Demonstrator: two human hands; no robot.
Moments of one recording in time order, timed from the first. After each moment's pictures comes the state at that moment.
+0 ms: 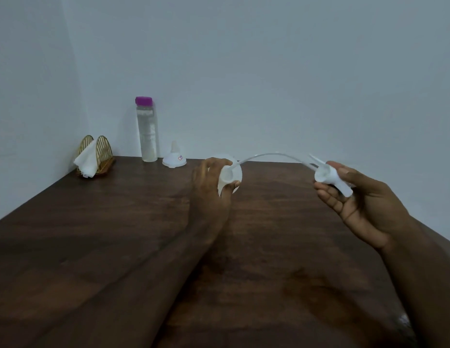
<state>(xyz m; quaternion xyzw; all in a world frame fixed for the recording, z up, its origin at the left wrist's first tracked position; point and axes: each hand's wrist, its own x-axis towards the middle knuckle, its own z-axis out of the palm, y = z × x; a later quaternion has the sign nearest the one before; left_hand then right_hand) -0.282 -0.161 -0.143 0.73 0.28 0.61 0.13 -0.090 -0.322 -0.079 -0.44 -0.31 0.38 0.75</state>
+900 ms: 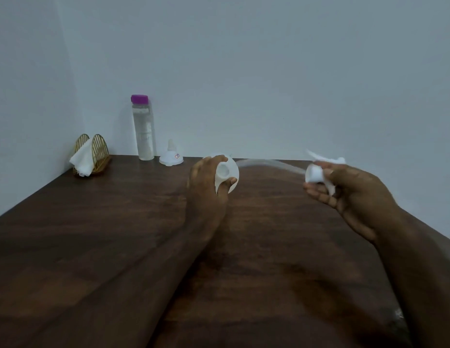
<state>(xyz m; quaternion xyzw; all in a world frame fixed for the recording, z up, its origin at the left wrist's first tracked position) -0.284 -0.167 -0.142 0.73 0.30 0.59 0.15 -0.093 -0.323 -0.082 -0.52 -0.37 0.30 0.71</state>
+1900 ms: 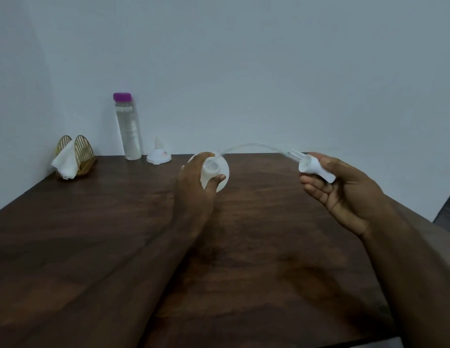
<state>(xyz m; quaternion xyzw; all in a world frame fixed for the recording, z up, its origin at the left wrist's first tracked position) -0.286 -0.173 -0.137 0.73 0.30 0.58 0.20 -0.095 -0.337 -0.082 -0.47 -0.30 0.37 0.75</state>
